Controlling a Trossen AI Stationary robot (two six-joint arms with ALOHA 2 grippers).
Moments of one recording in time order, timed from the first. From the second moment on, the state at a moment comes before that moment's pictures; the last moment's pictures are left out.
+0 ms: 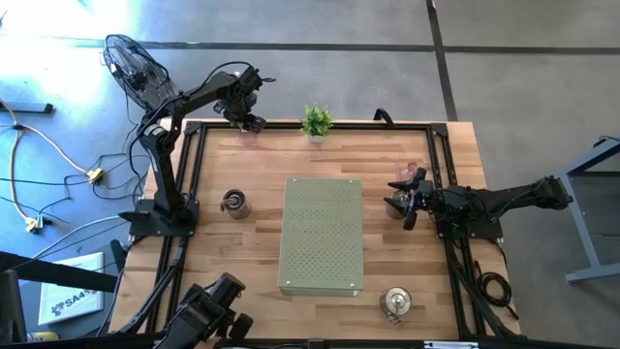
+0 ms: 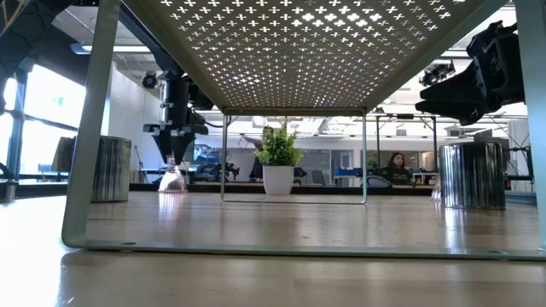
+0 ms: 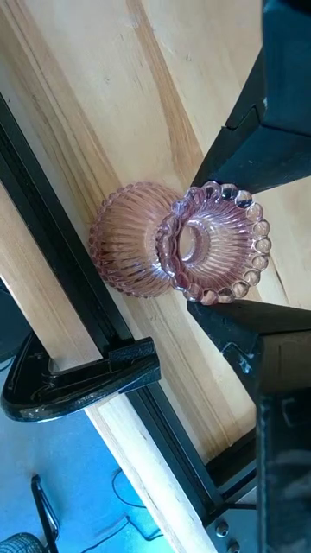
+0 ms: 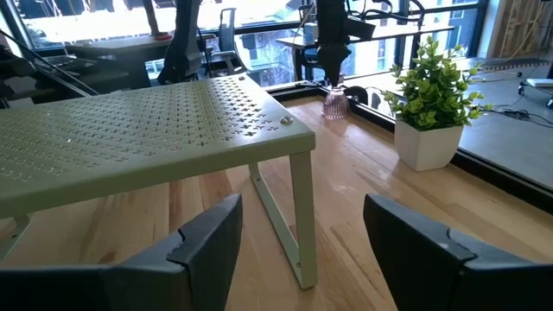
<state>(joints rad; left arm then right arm) 0.99 1.89 1.52 -1.05 -0.10 -0.08 0.13 0.21 0.01 0.09 0.44 0.15</state>
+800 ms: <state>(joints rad) 0.99 1.89 1.52 -1.08 -0.10 -0.03 0.13 0.21 0.01 0.09 0.44 0.16</state>
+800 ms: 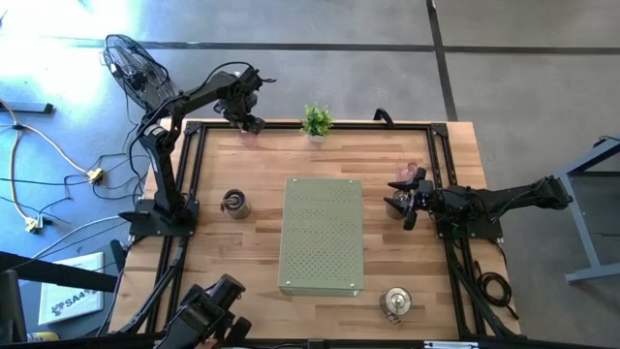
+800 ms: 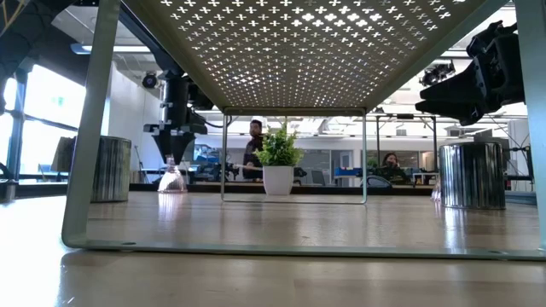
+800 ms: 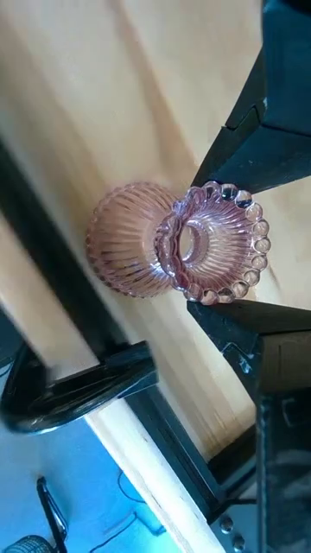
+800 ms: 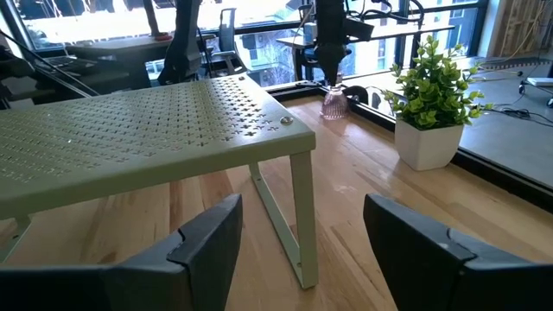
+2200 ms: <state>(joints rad) 0.64 1.89 2.10 -1.57 -0.24 -0.03 0.13 0.21 0.01 0.08 0.42 0.16</state>
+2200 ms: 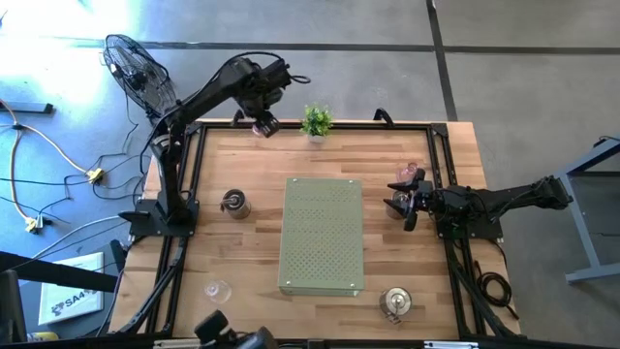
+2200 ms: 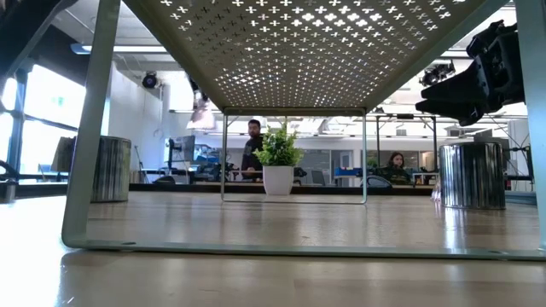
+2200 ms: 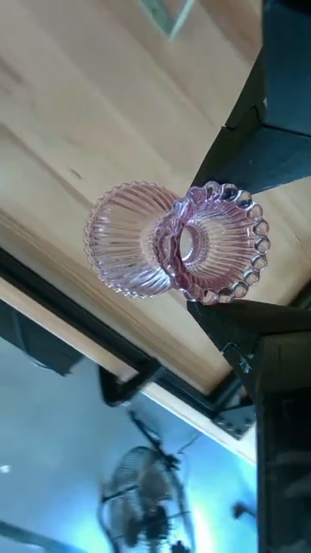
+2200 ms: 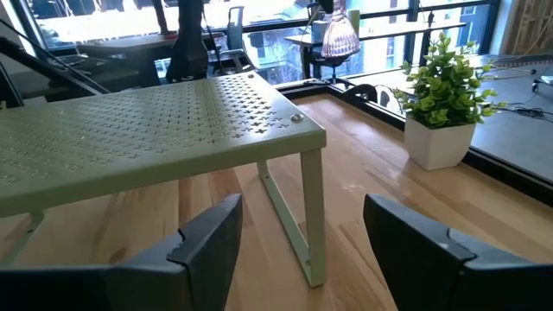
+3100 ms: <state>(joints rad) 0.36 1.89 2.14 -1.57 -0.20 0.05 0.13 0.21 0.01 0.07 0.41 0.17</state>
